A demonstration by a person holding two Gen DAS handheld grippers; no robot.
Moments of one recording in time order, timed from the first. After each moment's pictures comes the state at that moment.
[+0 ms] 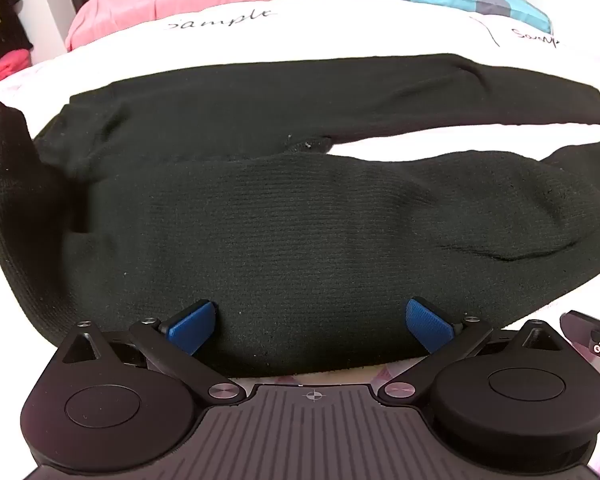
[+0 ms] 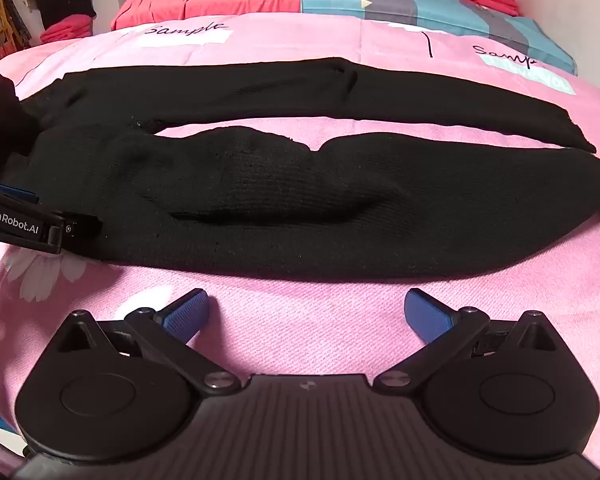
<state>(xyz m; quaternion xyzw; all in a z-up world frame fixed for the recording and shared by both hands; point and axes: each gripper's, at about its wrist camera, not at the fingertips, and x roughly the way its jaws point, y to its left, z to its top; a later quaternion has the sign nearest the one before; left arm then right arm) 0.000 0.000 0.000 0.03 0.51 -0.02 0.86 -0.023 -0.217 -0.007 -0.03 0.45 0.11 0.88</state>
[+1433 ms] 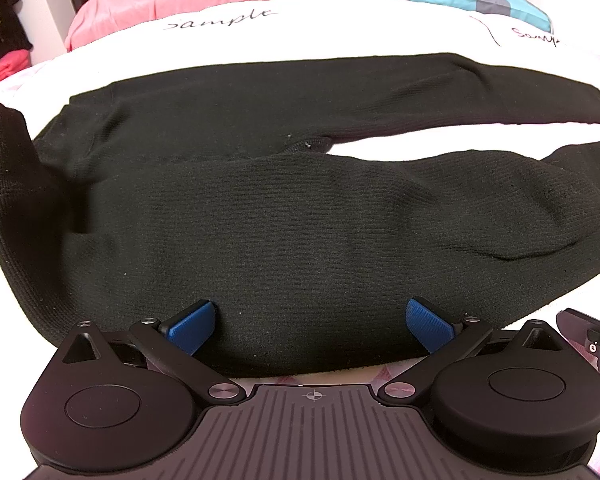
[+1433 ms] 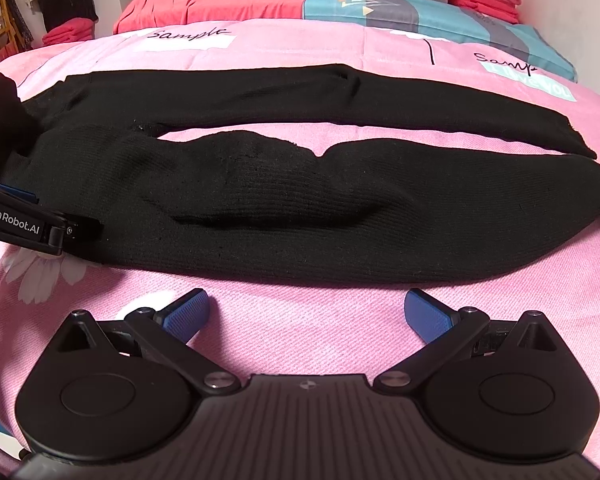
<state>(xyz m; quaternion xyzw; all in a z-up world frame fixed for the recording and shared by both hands) 0.000 0.000 0.000 0.03 0.51 -0.01 0.86 -0.025 -0.215 -0.009 -0.03 0.44 0.11 0.89</state>
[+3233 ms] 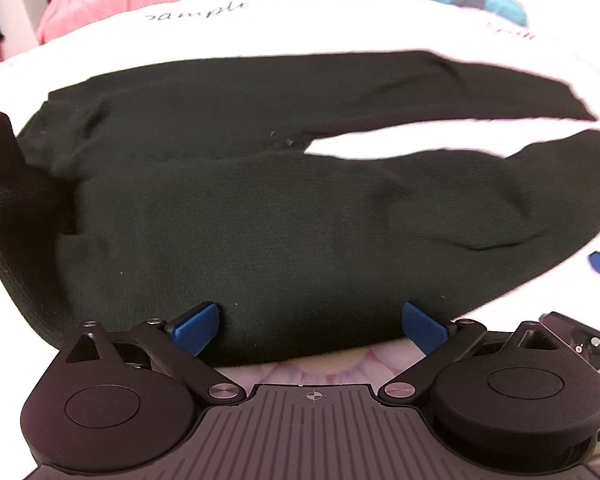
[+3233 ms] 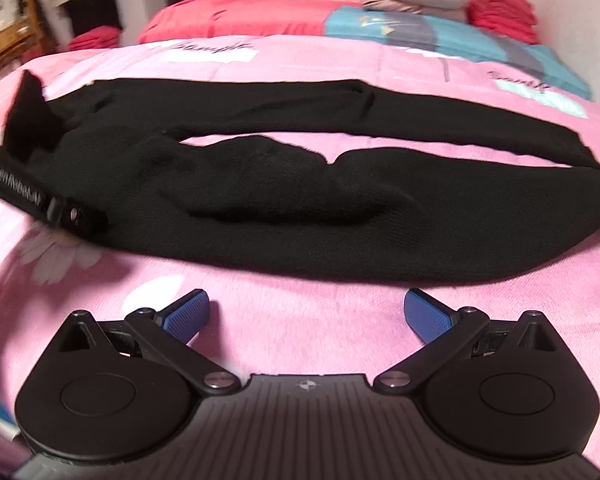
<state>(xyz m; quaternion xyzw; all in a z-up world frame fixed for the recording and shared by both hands) -0.003 0.018 0.021 0.00 0.53 -0.07 0.84 -0.040 -0.233 -0.008 -0.04 0.41 0.16 0.90</state>
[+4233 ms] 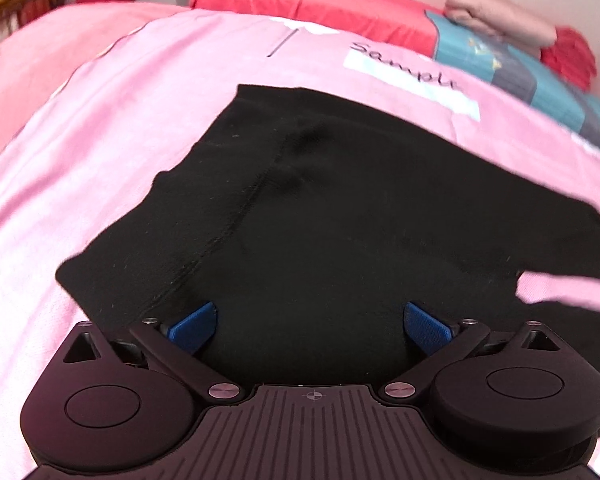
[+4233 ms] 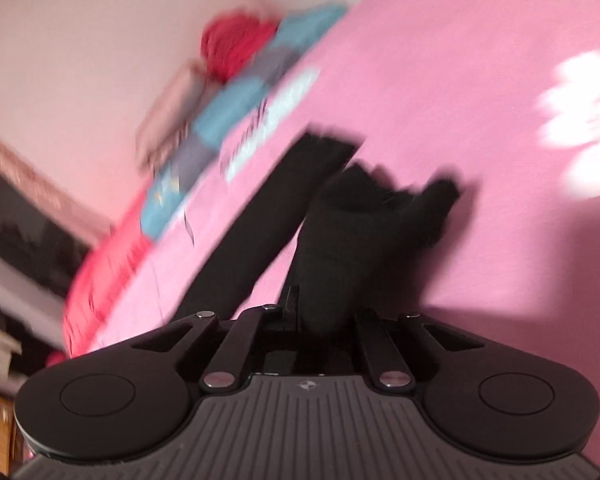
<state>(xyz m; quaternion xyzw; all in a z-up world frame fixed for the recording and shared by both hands) 0.028 0.147 0.003 -0.11 0.47 0.10 0.87 0.031 -0.472 -0.016 0.41 0.27 -0.07 0.87</state>
